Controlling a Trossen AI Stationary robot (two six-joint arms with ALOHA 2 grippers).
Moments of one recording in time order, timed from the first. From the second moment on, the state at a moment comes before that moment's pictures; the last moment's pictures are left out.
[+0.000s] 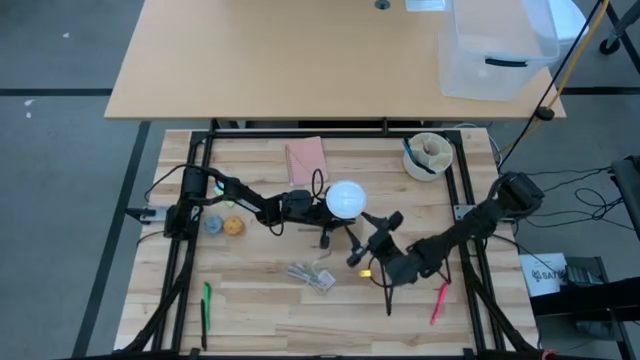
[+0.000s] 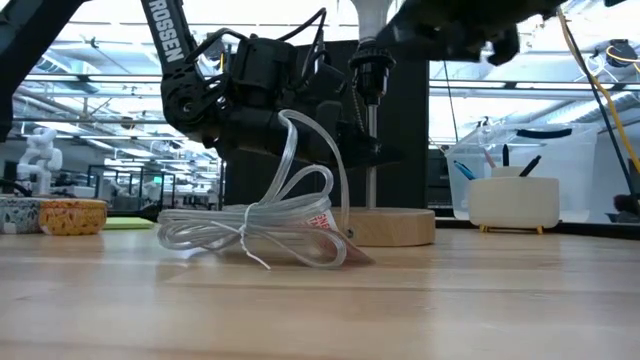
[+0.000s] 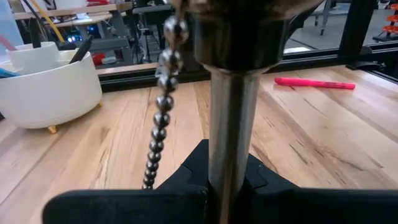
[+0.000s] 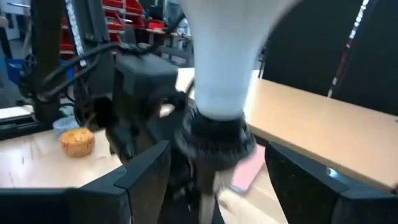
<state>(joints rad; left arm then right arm) 0.08 2.07 0.89 1.01 0.19 0.14 0.52 1.64 0.81 0.64 1.35 0.14</state>
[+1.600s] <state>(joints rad) 0.09 2.08 0.89 0.97 0.49 0.16 0.36 1.52 0.81 0.65 0.87 -0.10</state>
